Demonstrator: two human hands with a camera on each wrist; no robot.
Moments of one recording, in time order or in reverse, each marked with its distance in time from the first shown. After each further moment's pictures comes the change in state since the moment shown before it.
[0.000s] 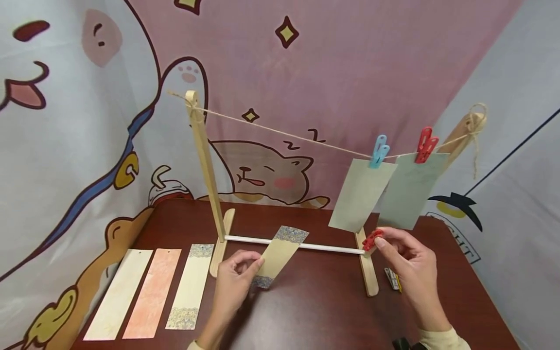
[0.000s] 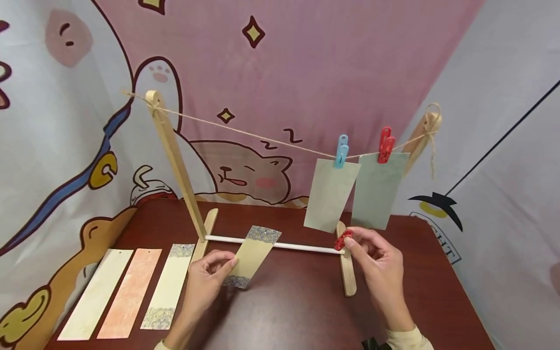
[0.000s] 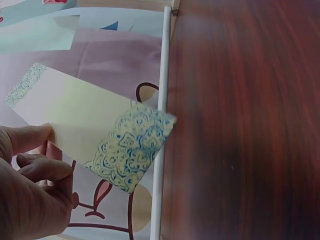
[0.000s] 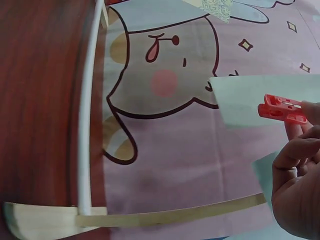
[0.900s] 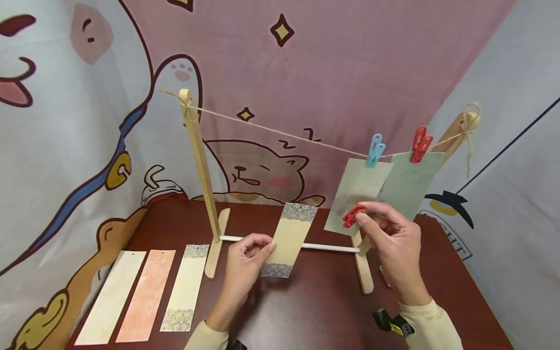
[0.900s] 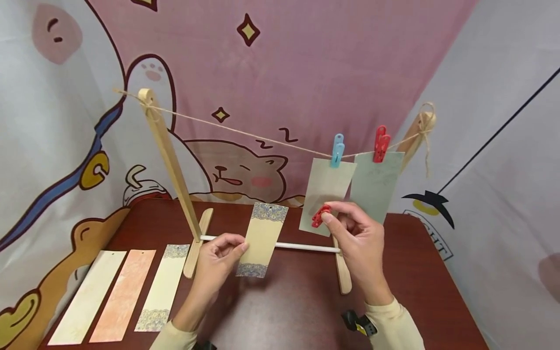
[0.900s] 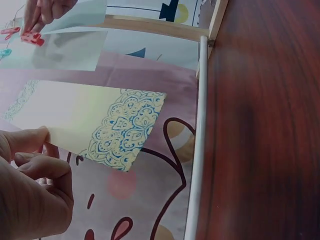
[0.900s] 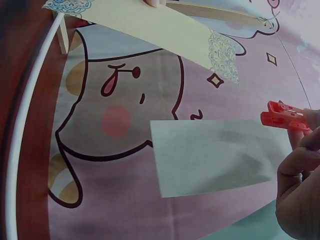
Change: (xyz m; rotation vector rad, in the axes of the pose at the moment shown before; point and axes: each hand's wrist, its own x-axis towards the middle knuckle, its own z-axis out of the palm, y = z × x) left_hand 0.022 0.027 0.031 -0.181 -0.095 -0.002; right_hand 0.022 -0.055 0.033 0.205 -0.058 -0.172
